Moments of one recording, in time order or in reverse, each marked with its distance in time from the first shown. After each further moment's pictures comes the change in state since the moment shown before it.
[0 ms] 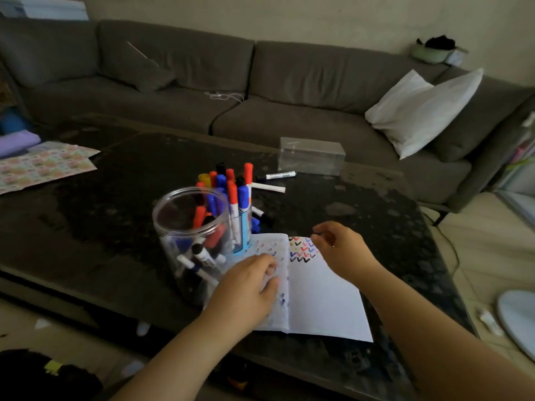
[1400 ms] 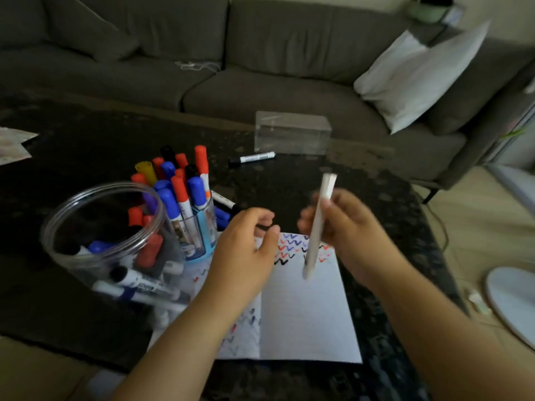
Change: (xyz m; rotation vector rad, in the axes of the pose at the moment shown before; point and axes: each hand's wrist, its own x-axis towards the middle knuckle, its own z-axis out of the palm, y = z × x) left_hand 0.083 0.018 0.046 -0.319 0.170 -0.032; right_hand 0.029 0.028 -0.023 0.845 -0.044 -0.024
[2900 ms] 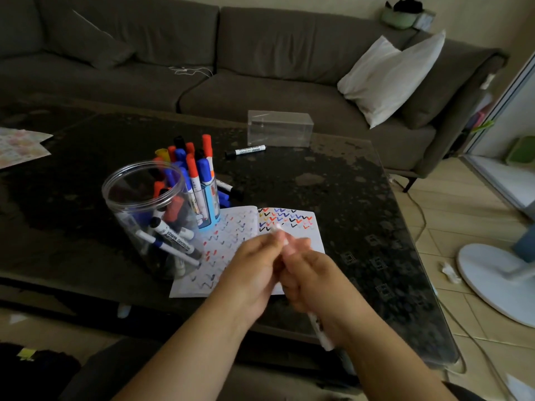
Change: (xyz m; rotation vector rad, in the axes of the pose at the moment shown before) left_hand -0.086 0.045 -0.011 -0.982 -0.299 -0.623; right_hand -0.145 0.002 0.045 -0.029 -0.166 0.179
